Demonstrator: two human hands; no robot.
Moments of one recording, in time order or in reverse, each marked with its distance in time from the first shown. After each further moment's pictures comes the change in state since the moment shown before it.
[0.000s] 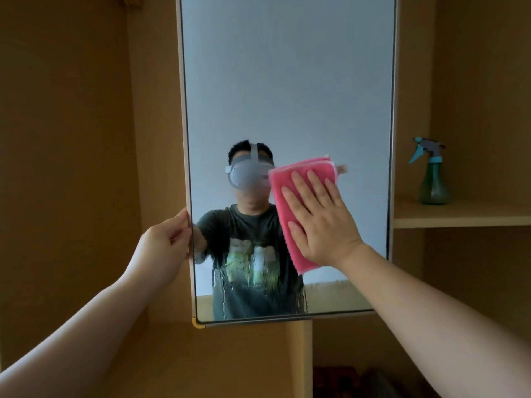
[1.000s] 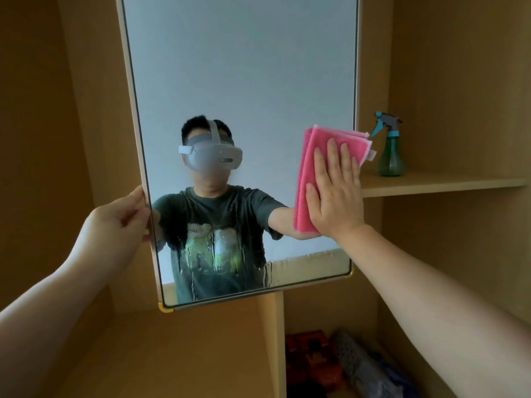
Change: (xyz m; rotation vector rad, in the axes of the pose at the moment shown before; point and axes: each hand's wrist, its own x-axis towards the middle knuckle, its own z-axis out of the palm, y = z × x) left_hand -0.002 -0.002 0.000 -0.119 -0.003 -0.063; right_hand -0.044 0.039 -0.004 -0.016 -0.065 0.450
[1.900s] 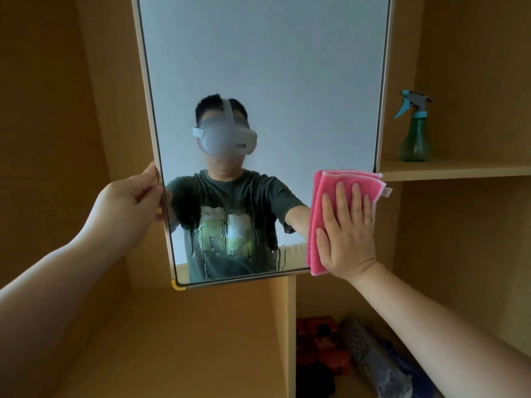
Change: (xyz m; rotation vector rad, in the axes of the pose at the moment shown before) left_hand 0.004 -0.008 0.000 -0.011 -0.027 0.013; right_hand -0.090 -0.014 0.027 -0.009 -0.070 -0.086
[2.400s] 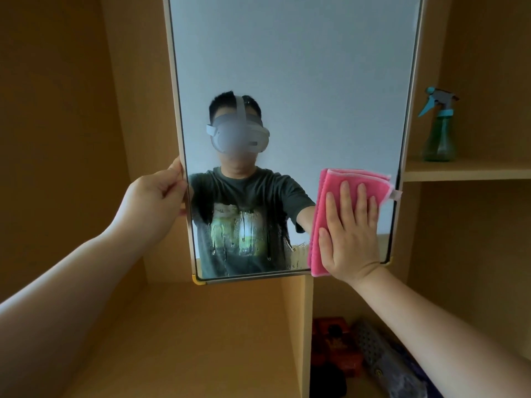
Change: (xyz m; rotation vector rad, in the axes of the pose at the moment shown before) left_hand 0.001 -0.003 -0.001 0.001 -0.008 0.015; right_hand 0.005 -0.031 -0.001 0.043 0.004 0.004
